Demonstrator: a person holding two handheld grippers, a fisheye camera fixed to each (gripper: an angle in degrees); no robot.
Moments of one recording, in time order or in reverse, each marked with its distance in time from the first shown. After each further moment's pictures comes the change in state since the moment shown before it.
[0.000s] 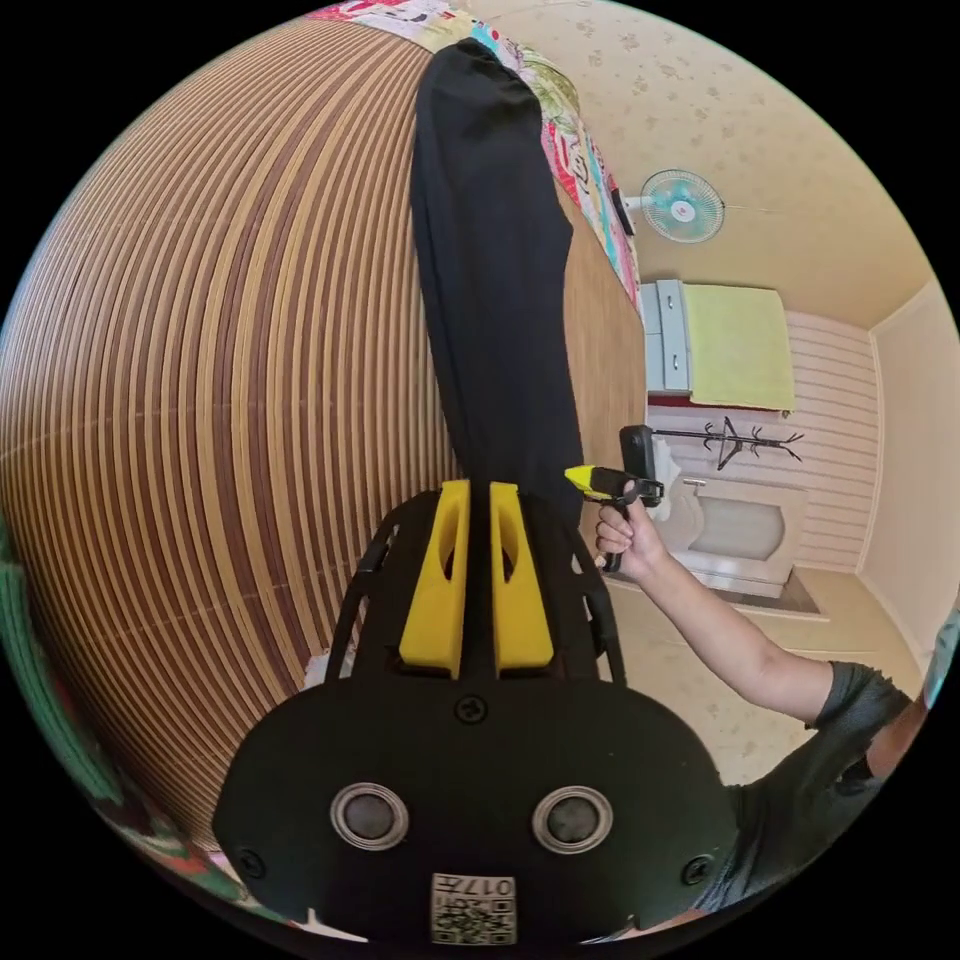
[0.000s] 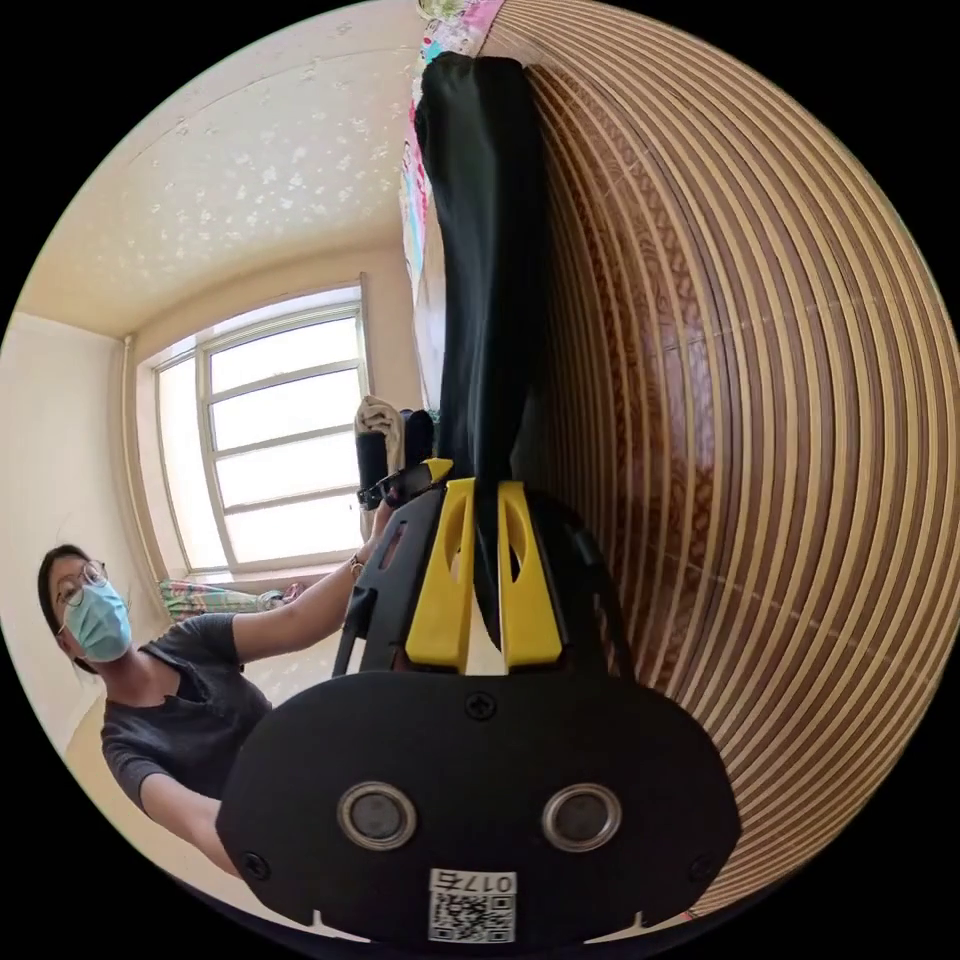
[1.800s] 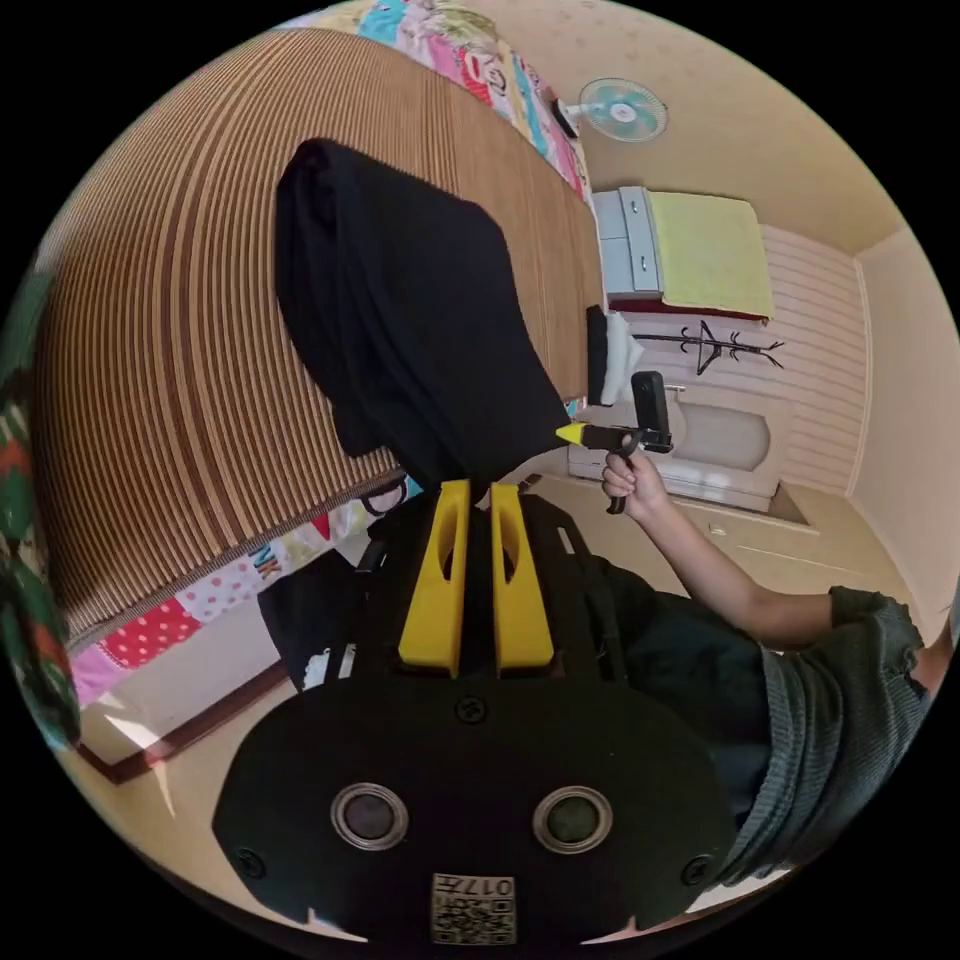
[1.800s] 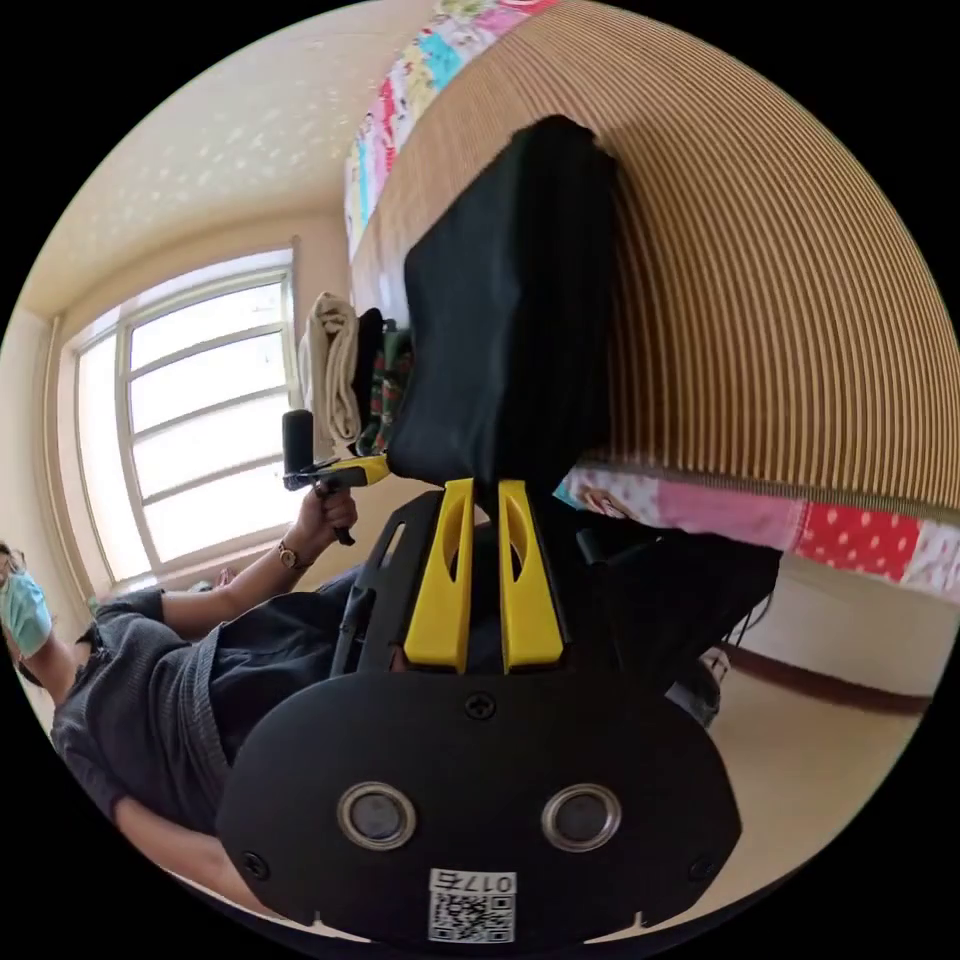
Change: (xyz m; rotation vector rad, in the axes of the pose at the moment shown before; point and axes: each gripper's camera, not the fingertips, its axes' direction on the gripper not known) left arm 0.110 0.135 0.070 -0.237 0.023 0.067; right arm -0.024 0.272 -0.006 -0.038 0.345 0.180
